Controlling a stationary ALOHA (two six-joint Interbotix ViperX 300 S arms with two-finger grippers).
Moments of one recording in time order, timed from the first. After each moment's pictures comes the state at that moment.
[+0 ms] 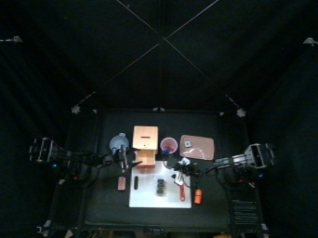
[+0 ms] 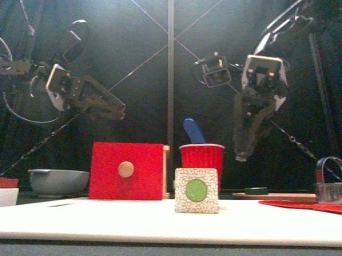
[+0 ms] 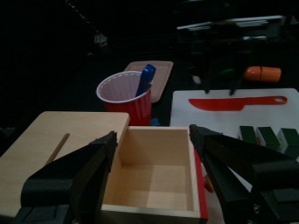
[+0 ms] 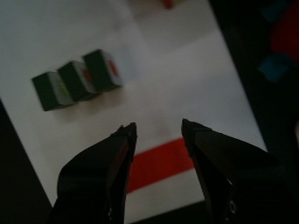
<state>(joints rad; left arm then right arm) 0.04 -0.26 1.19 -0.26 -0.81 0.32 0.13 0.03 0.53 -0.24 0.50 0.59</state>
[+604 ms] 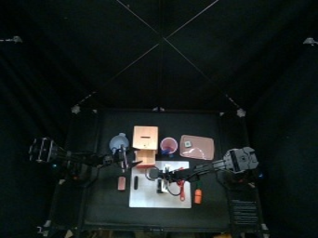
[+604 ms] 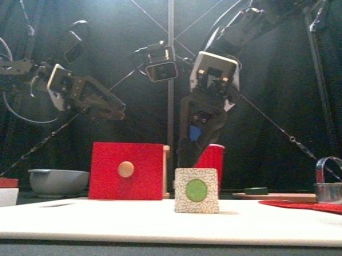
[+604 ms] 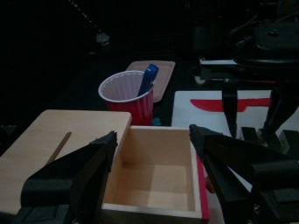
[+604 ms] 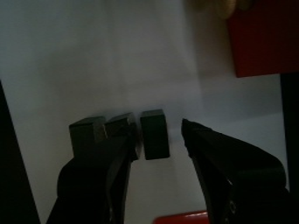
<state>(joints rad) 0.04 -0.26 1.19 -0.28 -0.81 0.32 0.12 0.21 0.37 -0.18 0.52 0.43</state>
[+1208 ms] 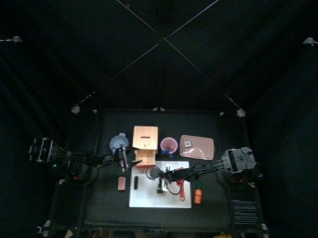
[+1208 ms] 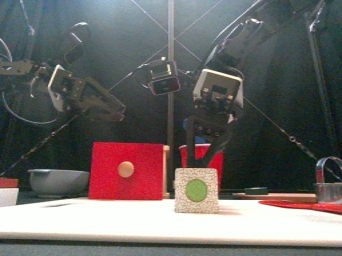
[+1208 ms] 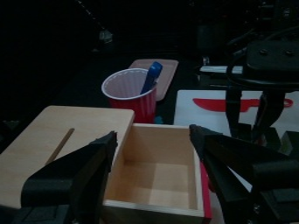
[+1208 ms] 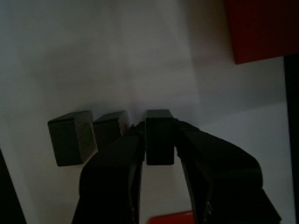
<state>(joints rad) 0.04 -0.26 1.19 -0.30 -0.81 0.32 0.10 0.21 0.41 -0.17 0.51 0.45</state>
